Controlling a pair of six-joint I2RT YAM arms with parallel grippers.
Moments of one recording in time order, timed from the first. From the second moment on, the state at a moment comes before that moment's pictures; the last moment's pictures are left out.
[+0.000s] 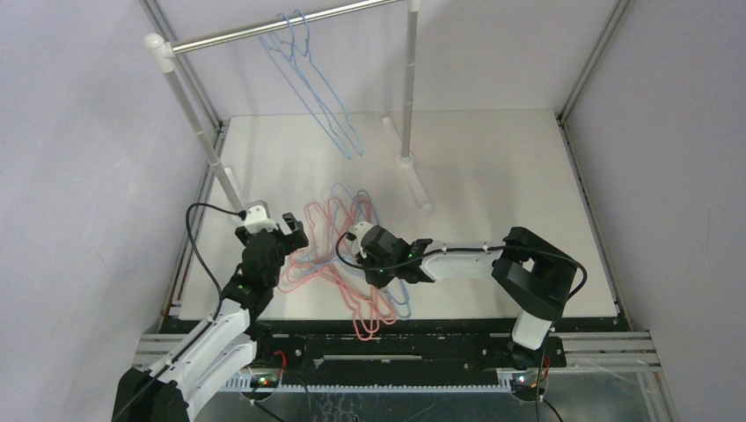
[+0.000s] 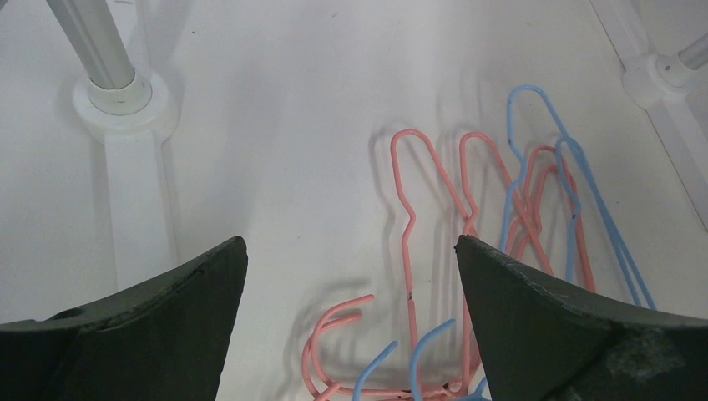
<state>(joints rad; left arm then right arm) -0.36 0.72 0.24 0.16 -0.43 -0.38 1.05 1.73 0.94 -0.13 -0.03 0.28</state>
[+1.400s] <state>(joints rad) -0.36 0.71 0.24 0.16 -0.43 -0.38 0.94 1.71 1.00 -0.20 -0.06 0.28</state>
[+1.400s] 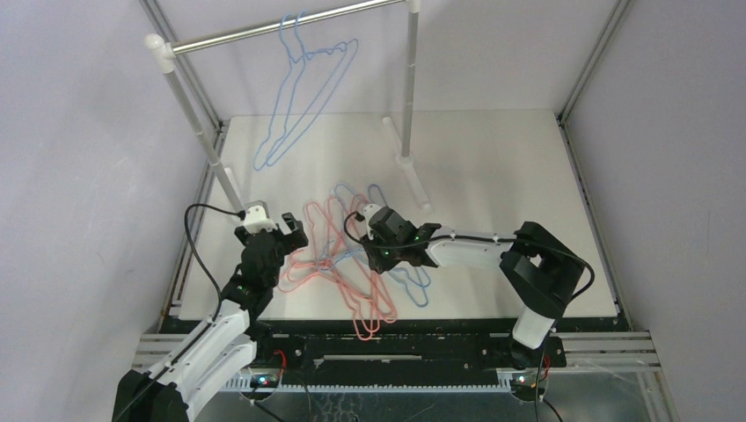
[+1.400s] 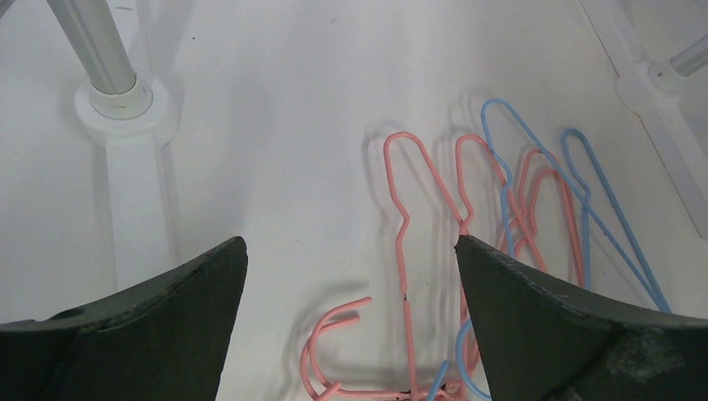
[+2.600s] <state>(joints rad) -0.36 0.72 0.24 0.16 -0.43 -0.38 0.91 1.50 1.03 -0.20 -0.25 0.26</state>
